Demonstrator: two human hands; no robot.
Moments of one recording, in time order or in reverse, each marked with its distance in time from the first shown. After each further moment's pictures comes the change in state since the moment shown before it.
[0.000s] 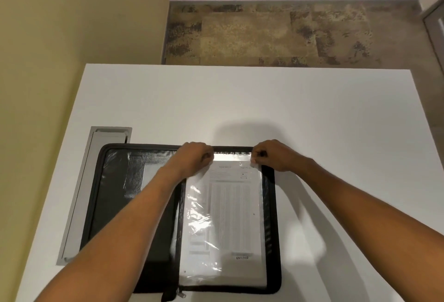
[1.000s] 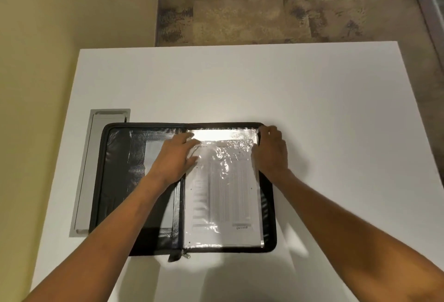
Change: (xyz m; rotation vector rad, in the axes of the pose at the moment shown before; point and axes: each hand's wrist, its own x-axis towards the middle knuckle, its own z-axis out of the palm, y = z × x) left_hand -0.099 0.017 0.005 0.056 0.127 -0.076; right_hand -0.056 -0.051 0.081 -0.149 0.541 0.464
